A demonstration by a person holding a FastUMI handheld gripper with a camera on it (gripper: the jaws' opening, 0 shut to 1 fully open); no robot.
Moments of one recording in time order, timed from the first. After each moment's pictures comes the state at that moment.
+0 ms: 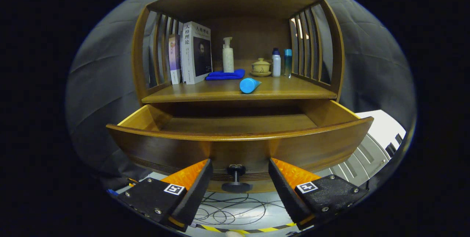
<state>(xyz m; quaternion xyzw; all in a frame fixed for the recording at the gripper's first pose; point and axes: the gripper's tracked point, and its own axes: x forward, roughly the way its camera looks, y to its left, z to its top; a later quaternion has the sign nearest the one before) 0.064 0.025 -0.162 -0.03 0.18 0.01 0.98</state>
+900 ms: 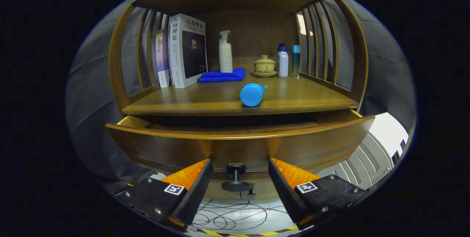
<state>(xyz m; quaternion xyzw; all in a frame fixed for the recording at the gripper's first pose) 0.147 0.028 -0.162 -0.03 0.19 0.01 0.98</state>
